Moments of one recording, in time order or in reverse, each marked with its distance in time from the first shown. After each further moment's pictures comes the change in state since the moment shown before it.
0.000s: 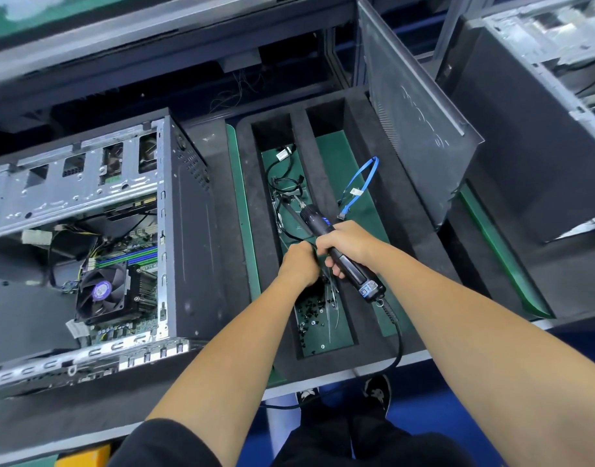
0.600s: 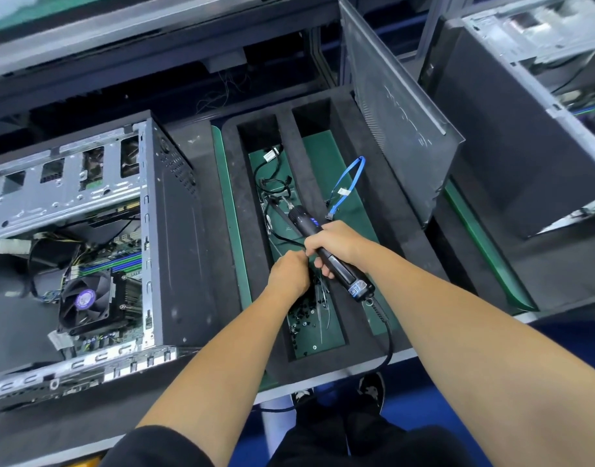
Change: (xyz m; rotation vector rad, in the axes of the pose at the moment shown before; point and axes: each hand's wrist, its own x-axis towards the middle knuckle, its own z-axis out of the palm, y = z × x) left_hand -0.004 -0.006 0.011 0.302 -0.043 0.146; right_hand -0.001 0.000 -0.002 0.010 -0.008 0.010
